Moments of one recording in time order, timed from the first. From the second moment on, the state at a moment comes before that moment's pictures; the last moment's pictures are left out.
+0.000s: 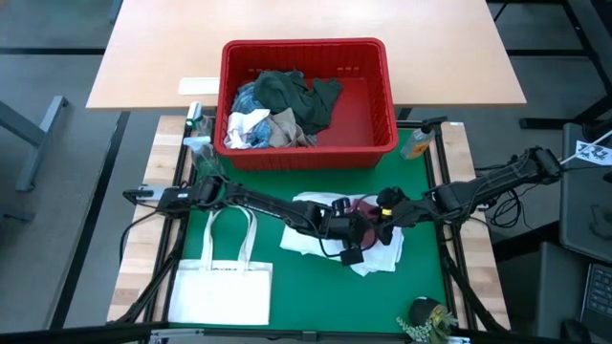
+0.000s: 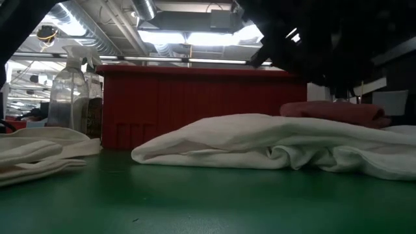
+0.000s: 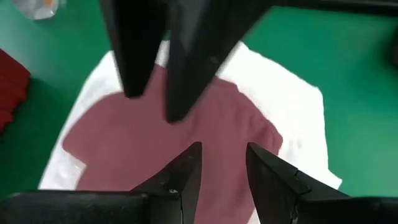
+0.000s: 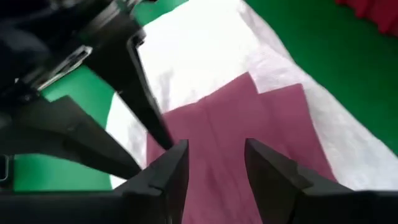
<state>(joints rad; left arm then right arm) -0.19 2.30 2.03 -0.55 -0.30 -0.28 0.36 1.03 0.67 -0.47 0.29 0.78</state>
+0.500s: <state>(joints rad) -0.11 2.30 2.03 -0.60 -0.31 -0.28 0.56 1.13 0.67 -0.47 0.41 0.89</state>
